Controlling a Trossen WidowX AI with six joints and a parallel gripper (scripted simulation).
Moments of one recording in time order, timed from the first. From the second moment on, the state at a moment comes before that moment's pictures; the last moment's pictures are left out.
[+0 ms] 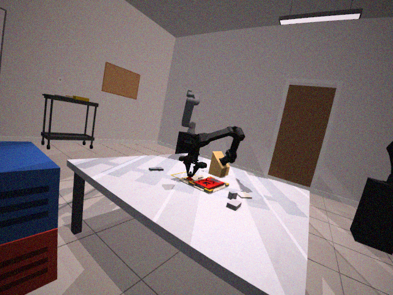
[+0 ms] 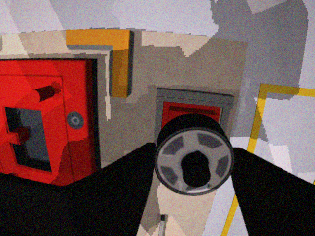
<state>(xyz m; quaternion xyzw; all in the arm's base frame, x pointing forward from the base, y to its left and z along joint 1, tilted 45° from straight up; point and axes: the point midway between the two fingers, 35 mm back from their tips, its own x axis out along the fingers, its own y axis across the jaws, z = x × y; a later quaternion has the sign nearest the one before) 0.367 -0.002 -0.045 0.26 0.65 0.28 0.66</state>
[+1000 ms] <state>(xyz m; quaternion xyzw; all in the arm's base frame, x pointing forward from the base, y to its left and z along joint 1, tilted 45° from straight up) 0.367 -0.007 -0.040 0.26 0.65 0.28 0.66</state>
